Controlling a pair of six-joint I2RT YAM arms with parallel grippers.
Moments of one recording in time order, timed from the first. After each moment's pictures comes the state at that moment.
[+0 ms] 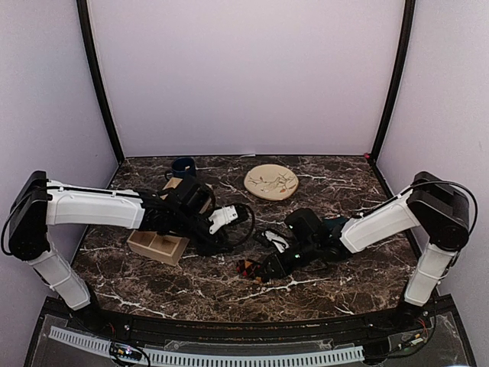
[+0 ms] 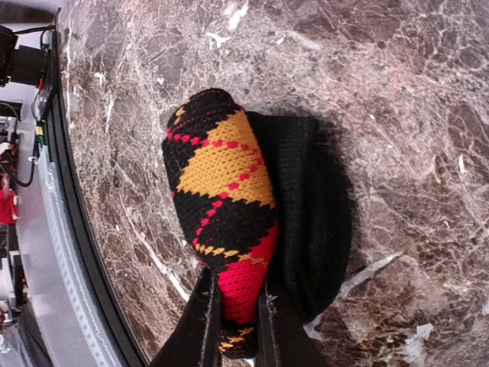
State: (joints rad) left arm -0.87 1.61 1.02 -0.33 0.22 0.29; right arm 0.94 1.75 0.75 0.17 -0.46 0.39
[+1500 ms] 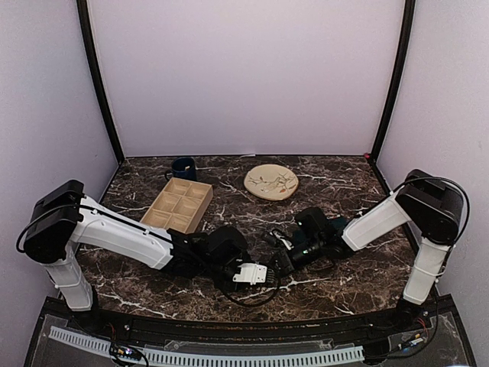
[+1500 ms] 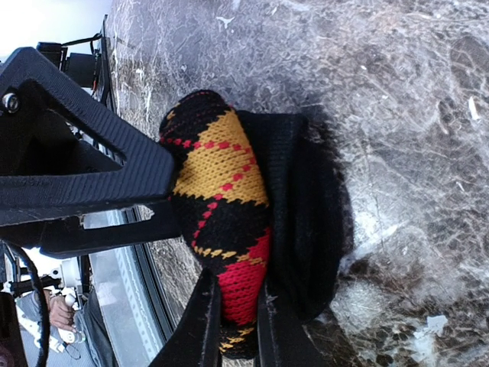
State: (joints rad) left arm -1.20 1.76 0.96 -0.09 -0.12 0.69; right arm 0.82 1.81 0.69 0.30 -0.76 0.52
